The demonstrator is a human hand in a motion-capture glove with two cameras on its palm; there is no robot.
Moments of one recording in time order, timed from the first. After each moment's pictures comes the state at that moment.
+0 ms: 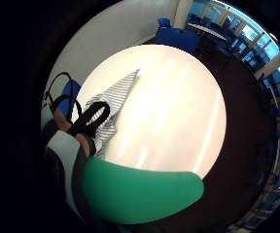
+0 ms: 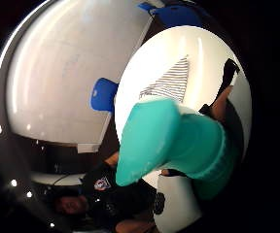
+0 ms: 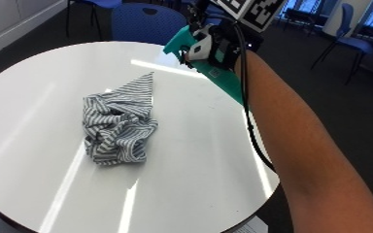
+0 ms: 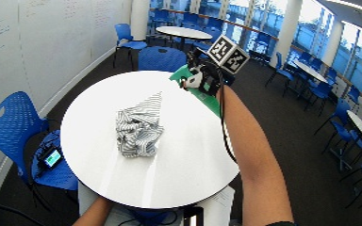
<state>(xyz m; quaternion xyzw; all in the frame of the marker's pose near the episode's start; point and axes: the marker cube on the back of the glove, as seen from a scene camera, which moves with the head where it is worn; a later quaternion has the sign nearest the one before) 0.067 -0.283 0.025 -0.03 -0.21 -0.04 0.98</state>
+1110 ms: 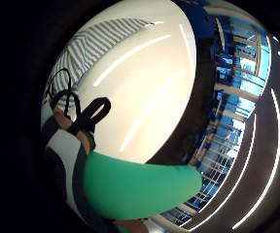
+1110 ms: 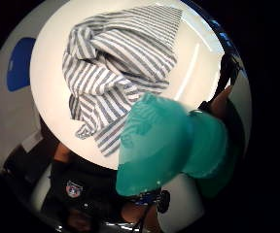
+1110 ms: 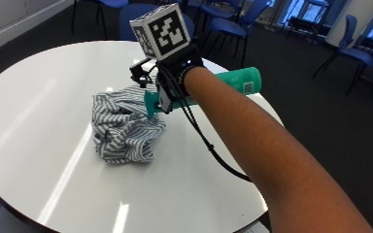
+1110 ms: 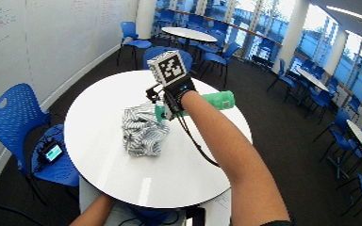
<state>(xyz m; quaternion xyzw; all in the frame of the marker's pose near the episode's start) -0.040 -0.267 0.101 -0.27 0.21 -0.13 0.93</state>
